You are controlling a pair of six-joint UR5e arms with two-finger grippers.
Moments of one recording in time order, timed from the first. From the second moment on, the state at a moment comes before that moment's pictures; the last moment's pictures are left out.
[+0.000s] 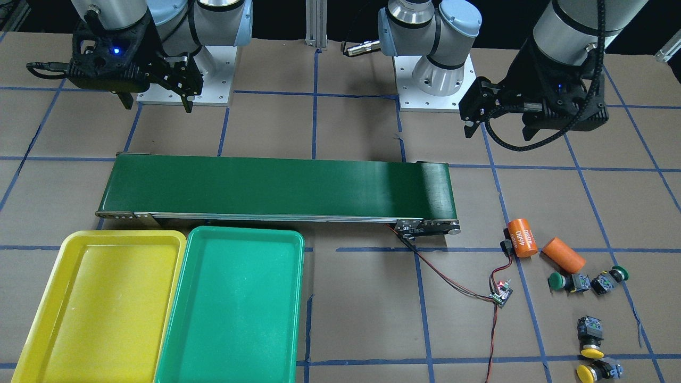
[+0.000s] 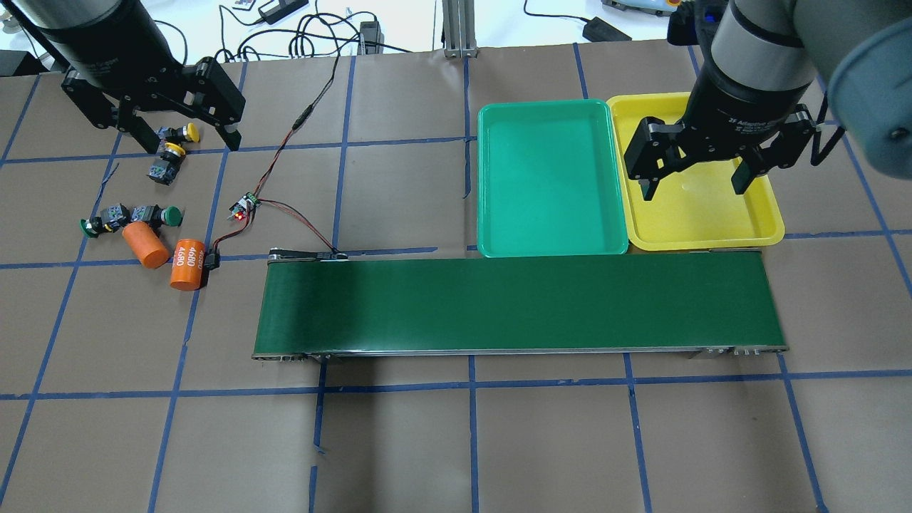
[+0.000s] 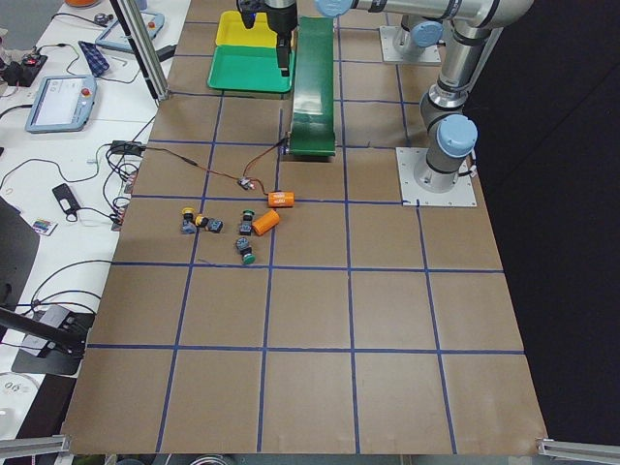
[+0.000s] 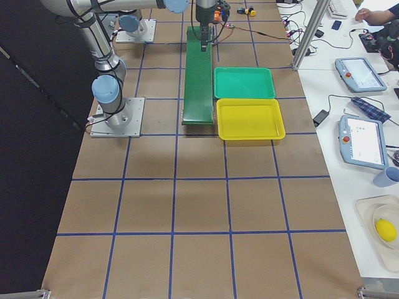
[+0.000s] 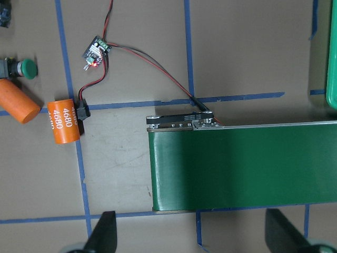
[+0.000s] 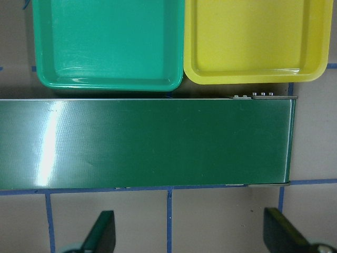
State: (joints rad) left arm -1.49 -1.64 -1.39 -1.74 1.57 0.10; right arm 1.60 -1.65 1.60 -1.49 -1.62 0.03
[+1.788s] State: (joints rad) left arm -1.09 -1.96 -1.89 -0.98 1.57 0.62; right arm 1.60 -1.65 1.60 -1.50 -1.62 0.03
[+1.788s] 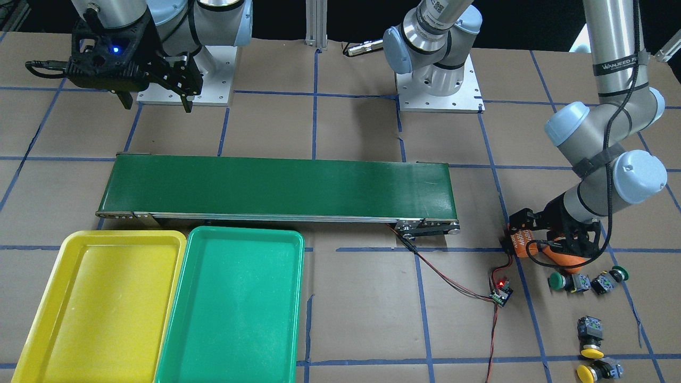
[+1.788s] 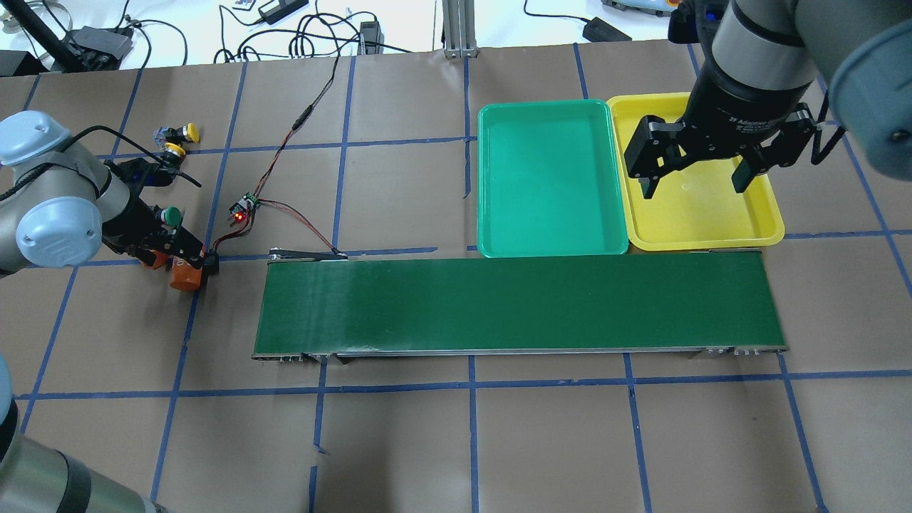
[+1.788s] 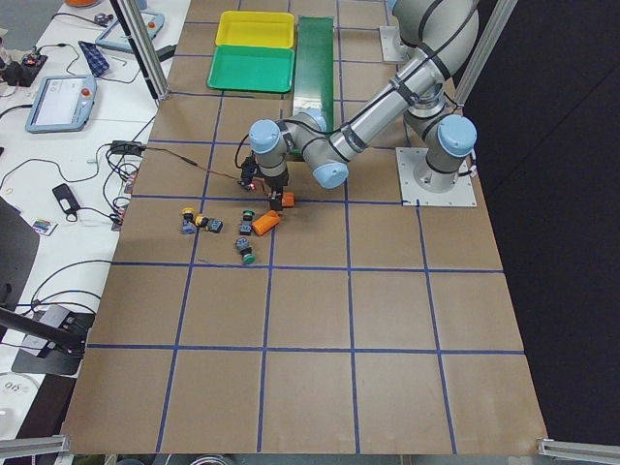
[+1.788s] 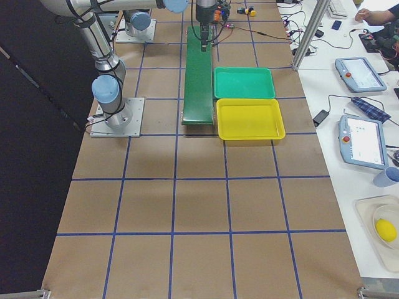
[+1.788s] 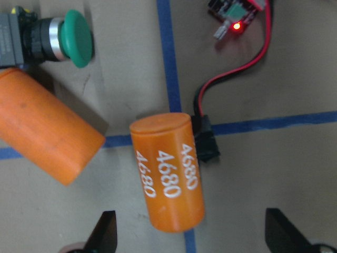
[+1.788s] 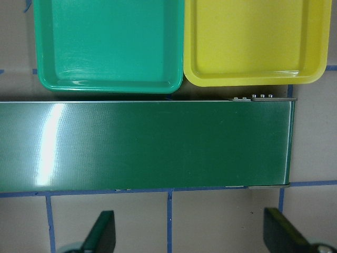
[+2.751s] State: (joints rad) left arm -1.15 -1.81 -1.90 -1.08 1.57 0.62; right arm 1.60 -1.65 1.60 -1.50 -1.62 0.04
